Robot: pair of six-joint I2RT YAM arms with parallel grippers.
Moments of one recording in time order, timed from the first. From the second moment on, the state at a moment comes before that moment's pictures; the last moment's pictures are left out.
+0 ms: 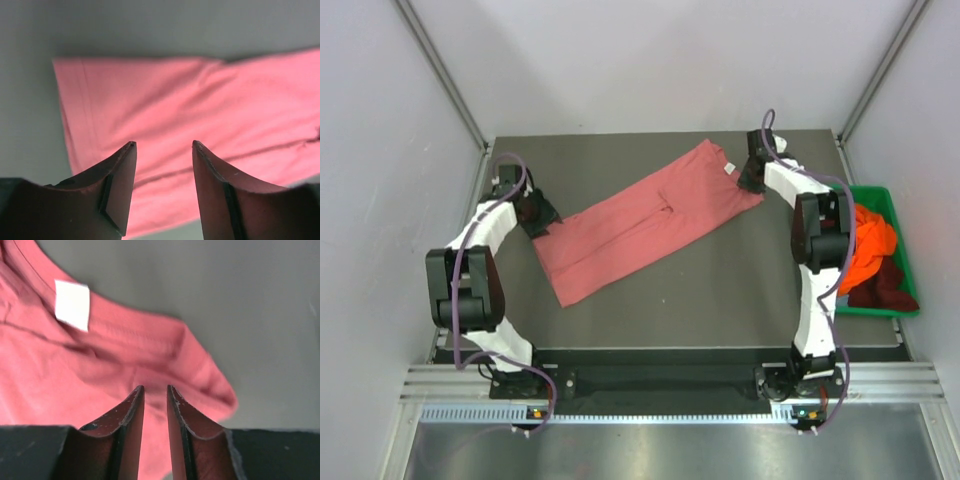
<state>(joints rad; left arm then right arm) 0.07 1.64 1.12 -0.51 0.16 -0.64 0.14 2.22 1.75 -0.46 0.21 0.53</state>
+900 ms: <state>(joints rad) 0.10 1.91 1.31 -0.60 -0.09 -0.43 0.14 2.09 1.52 -0.43 0.21 0.68</state>
